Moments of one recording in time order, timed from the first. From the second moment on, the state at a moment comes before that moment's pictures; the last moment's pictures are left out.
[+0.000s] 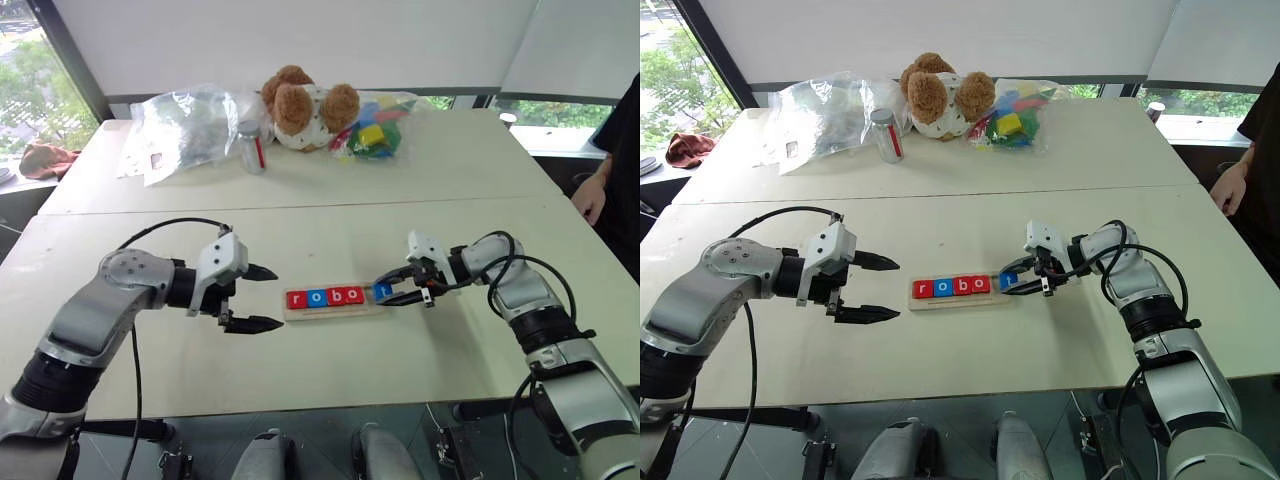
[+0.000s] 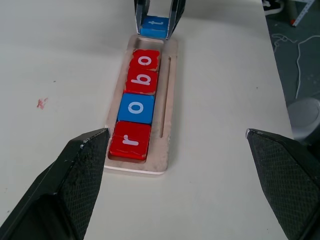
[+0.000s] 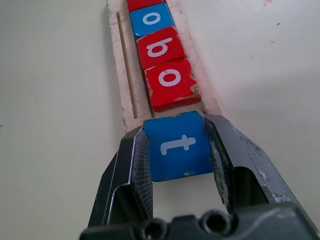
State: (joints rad) left arm -0.42 0.83 -0.12 -0.26 -0.43 0.57 -1.21; right arm -0.72 -0.61 0.23 0.53 0.07 -0.02 1.46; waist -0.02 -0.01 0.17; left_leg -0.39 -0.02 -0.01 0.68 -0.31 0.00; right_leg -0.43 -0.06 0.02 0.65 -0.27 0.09
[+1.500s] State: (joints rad) left arm -0.41 0.79 -0.14 -0.25 -0.41 0.55 -1.17; right arm -0.74 -0.57 0.25 0.56 0.02 -0.10 1.41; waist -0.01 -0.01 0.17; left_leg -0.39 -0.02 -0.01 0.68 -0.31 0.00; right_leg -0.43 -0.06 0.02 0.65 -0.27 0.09
